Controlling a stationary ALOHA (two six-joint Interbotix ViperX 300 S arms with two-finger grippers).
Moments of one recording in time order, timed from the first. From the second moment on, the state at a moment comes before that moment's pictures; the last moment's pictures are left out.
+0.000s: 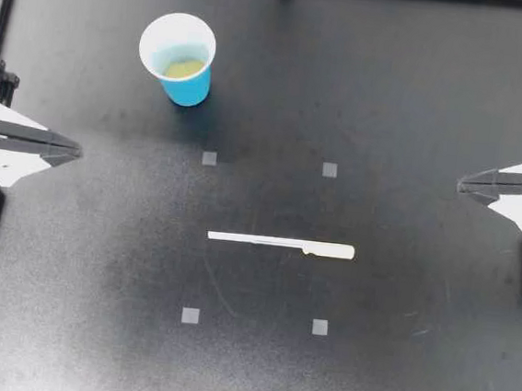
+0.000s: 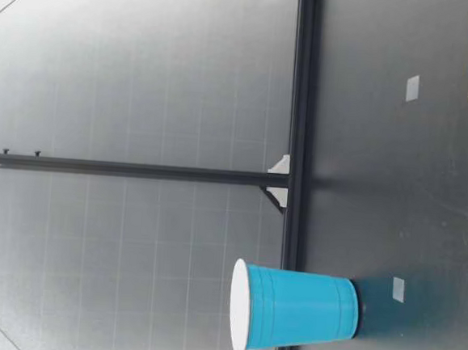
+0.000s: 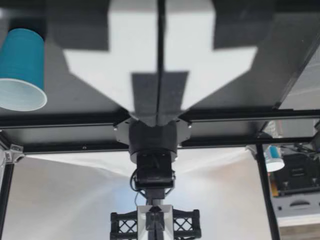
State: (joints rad) left arm 0.00 -0.96 1.19 0.00 -0.30 0.00; right arm 0.00 -0.96 1.17 0.00 -0.30 0.00
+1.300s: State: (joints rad) left arm 0.02 -0.94 1.23 0.00 -0.40 0.00; right arm -0.01 -0.02 0.66 0.00 0.42 0.10
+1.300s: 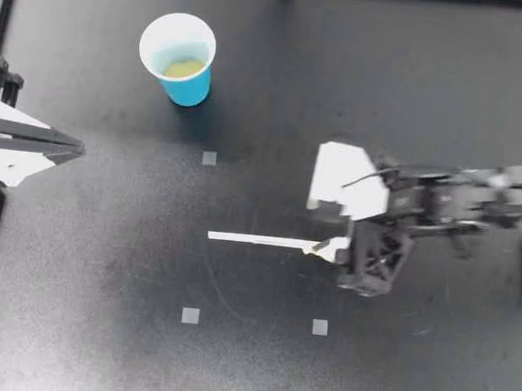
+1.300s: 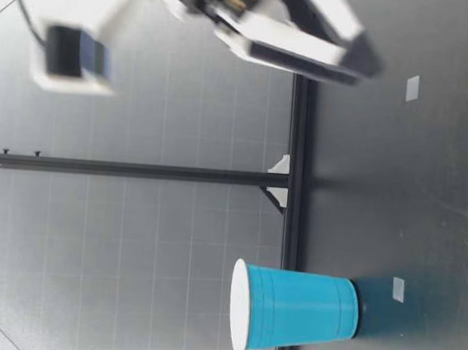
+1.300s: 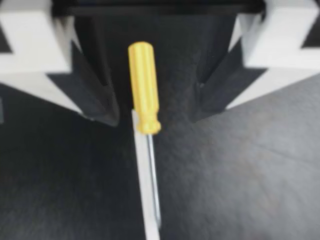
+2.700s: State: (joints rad) left arm 0.02 -0.94 1.24 0.00 -0.40 0.01; right arm -0.01 0.21 0.58 -0.01 0.46 0.08
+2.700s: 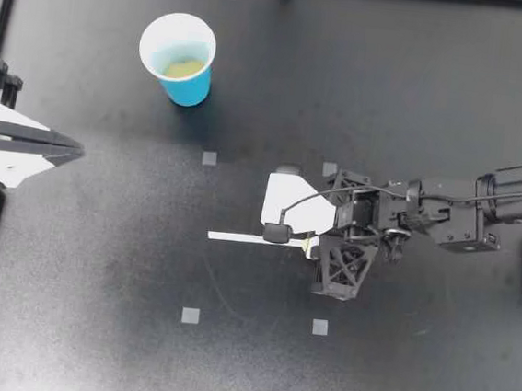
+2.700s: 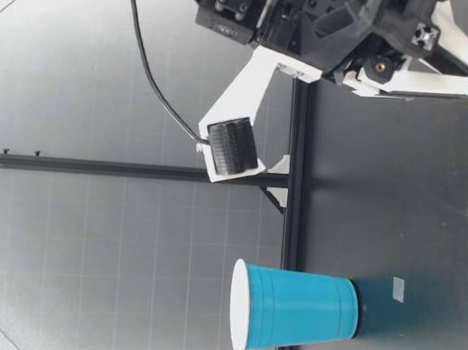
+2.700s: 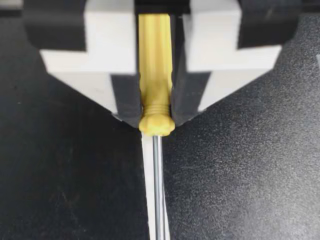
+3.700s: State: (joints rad) left arm 0.02 -0.25 1.08 -0.01 -0.94 -0.01; right arm 0.00 -0.01 0.87 0.00 -0.71 0.16
